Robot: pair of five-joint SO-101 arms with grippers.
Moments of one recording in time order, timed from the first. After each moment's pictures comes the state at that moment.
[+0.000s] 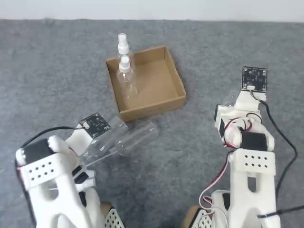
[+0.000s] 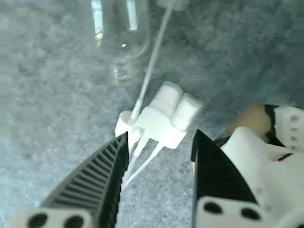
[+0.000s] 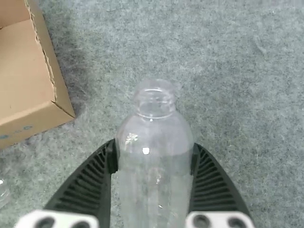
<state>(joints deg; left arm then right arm) -29.4 -49.7 55.7 95.3 -64.5 2.1 -46.3 52.0 50.5 -2.5</state>
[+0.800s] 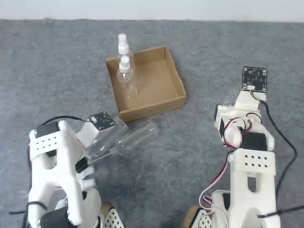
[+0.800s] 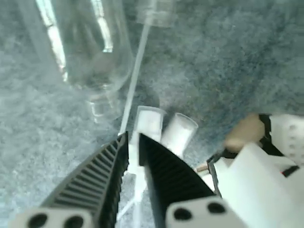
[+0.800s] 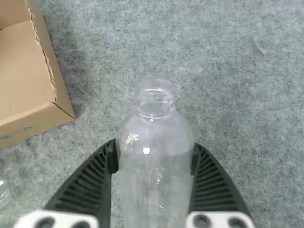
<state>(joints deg) -25.2 -27.8 56.2 84.0 -62.5 2.1 -46.3 52.0 50.4 -2.5</state>
